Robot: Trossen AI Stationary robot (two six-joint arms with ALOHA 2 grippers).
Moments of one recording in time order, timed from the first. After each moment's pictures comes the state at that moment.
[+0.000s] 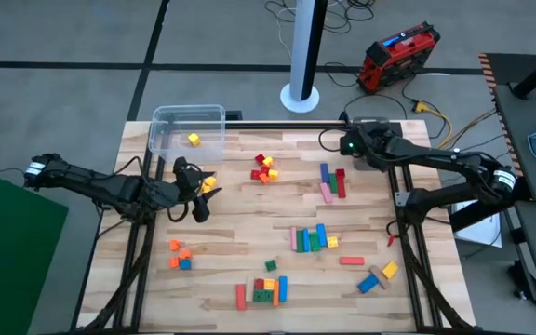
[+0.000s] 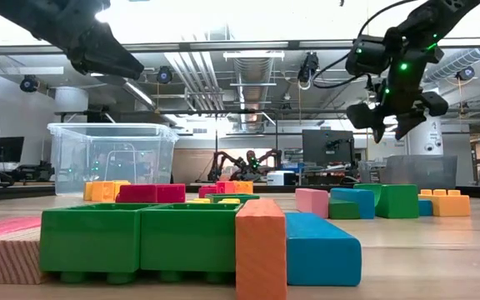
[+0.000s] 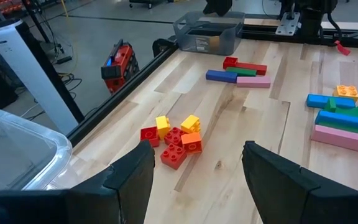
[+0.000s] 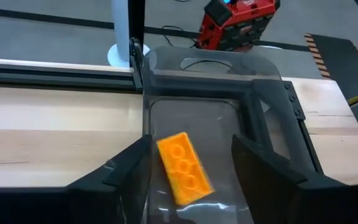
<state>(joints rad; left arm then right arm) -0.23 0.78 0.55 -0.25 -0.70 -0.22 -0.58 1.23 0.73 -0.59 0.76 0.76</state>
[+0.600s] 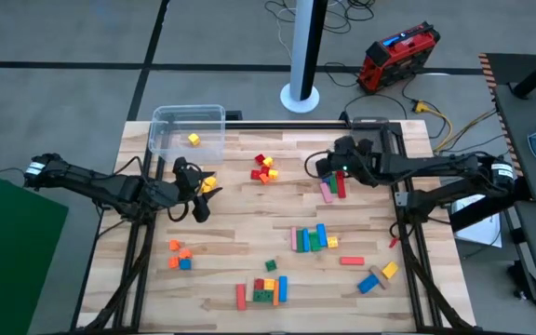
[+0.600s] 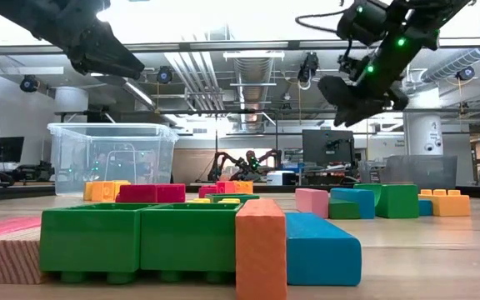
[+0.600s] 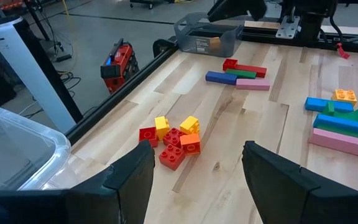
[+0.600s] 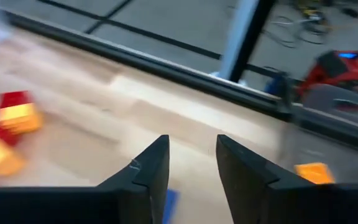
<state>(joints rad) -0.23 0.78 0.55 -0.25 -0.70 -0.24 -0.26 1.24 0.73 -0.30 0.67 0.57</state>
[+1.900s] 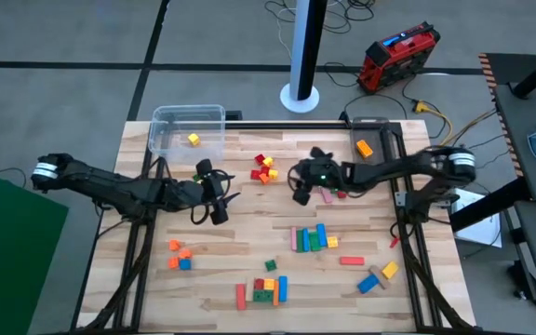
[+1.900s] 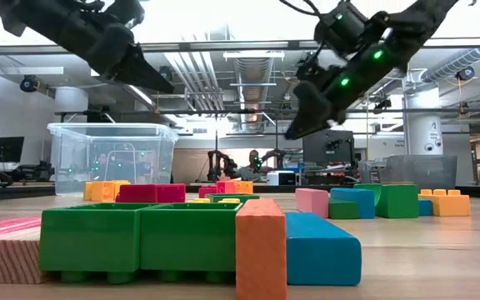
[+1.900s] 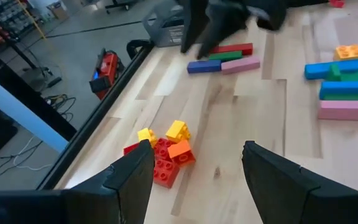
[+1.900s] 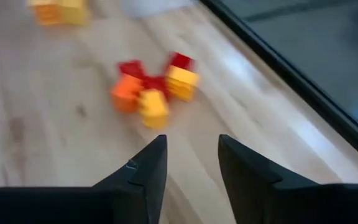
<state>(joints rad) -0.13 1.07 0.56 0.02 -0.56 0.04 -0.19 1.52 0.73 0.19 0.28 0.06</state>
